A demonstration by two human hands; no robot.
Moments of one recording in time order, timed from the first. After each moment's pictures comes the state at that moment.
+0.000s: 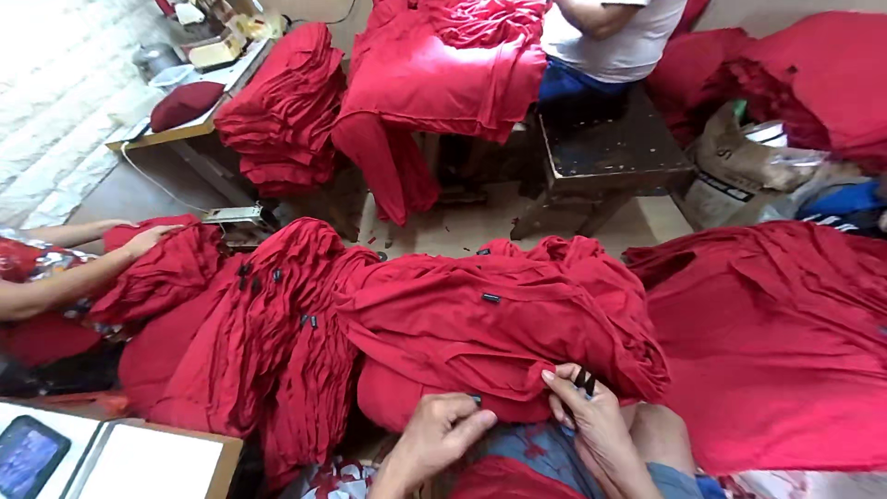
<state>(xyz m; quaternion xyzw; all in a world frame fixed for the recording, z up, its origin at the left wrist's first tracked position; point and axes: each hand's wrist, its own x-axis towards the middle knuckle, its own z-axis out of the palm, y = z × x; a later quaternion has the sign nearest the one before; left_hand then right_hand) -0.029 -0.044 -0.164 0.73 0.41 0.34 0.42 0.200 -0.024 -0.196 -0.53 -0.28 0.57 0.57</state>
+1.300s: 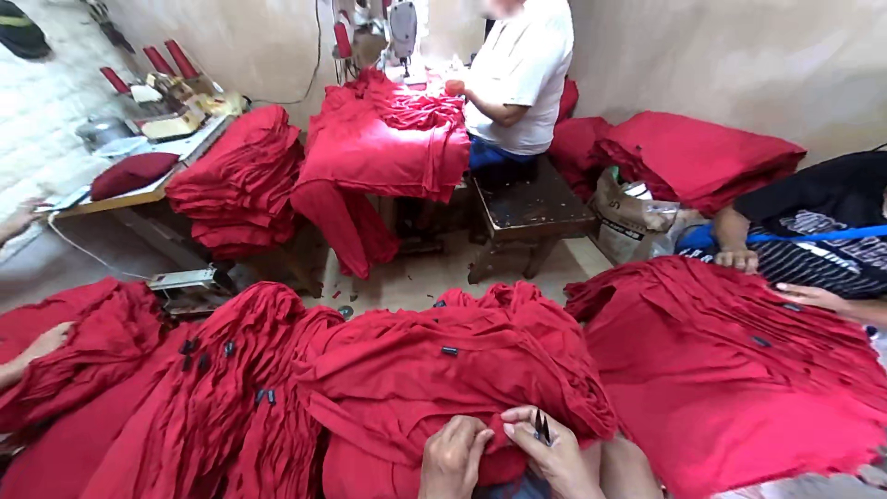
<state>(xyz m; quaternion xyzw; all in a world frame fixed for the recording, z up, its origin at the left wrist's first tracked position) 0.041 -0.007 -0.171 0.76 0.47 0.41 0.20 0.203 -0.018 -0.188 -0.53 -0.37 0.54 0.53</state>
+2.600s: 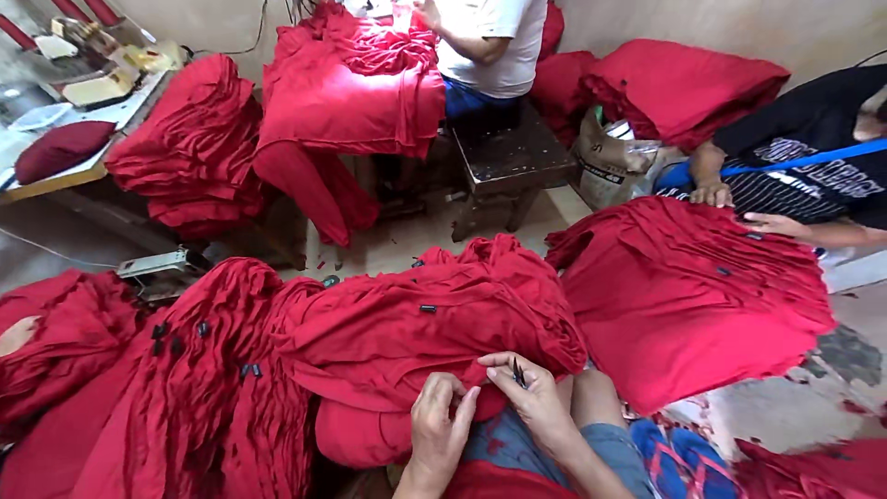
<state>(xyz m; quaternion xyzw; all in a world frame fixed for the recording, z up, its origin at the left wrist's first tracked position) 0.041 -0.022 -0.198 0.71 0.43 0.51 0.22 0.207 -0.022 -0.192 -0.49 -0.44 0.50 0.56</state>
